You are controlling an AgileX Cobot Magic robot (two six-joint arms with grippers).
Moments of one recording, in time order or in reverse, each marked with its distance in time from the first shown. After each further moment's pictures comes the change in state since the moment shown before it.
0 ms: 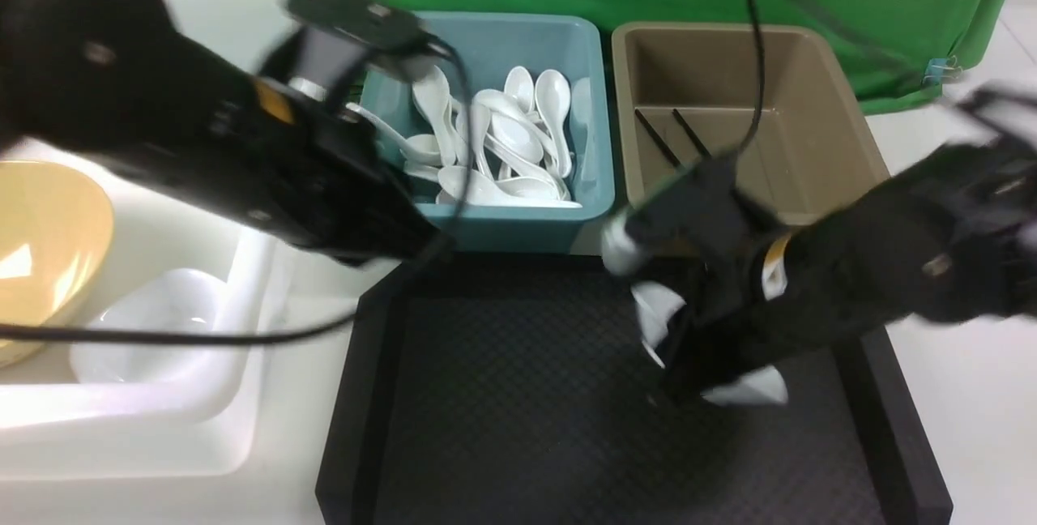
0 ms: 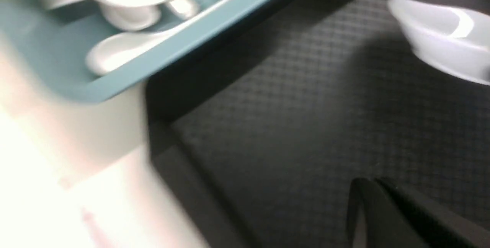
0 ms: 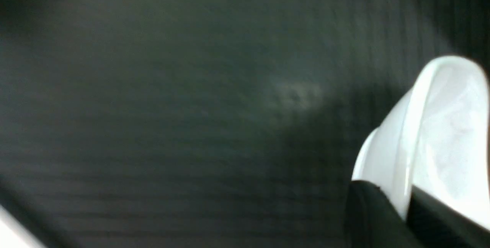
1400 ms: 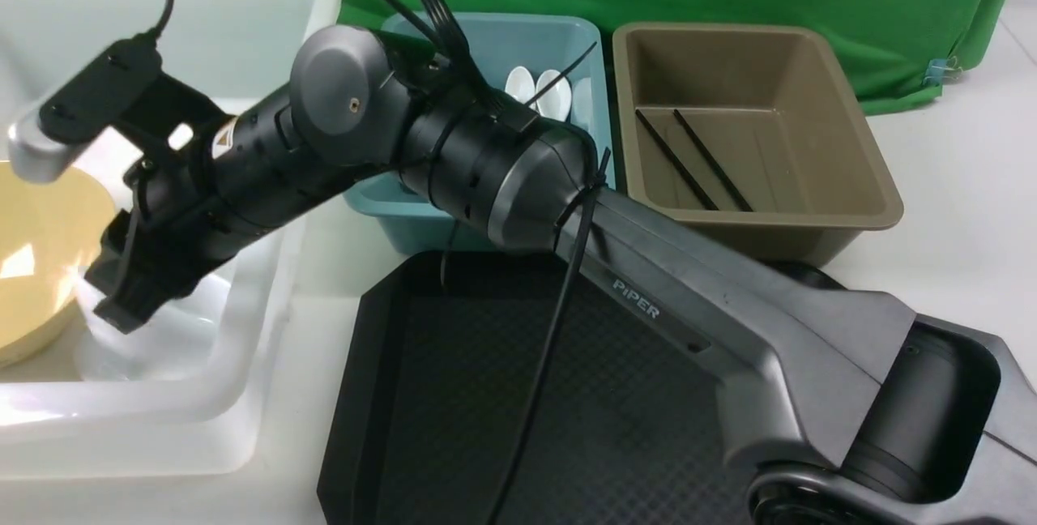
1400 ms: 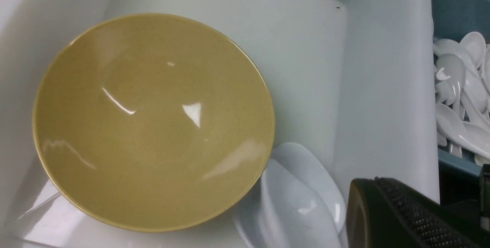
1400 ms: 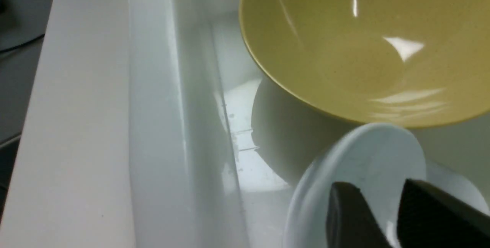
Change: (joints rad) right arm 0.275 0.955 -1.442 0.501 0.268 -0.456; left arm 0.969 -0.322 -0.028 -0.232 0.245 0.003
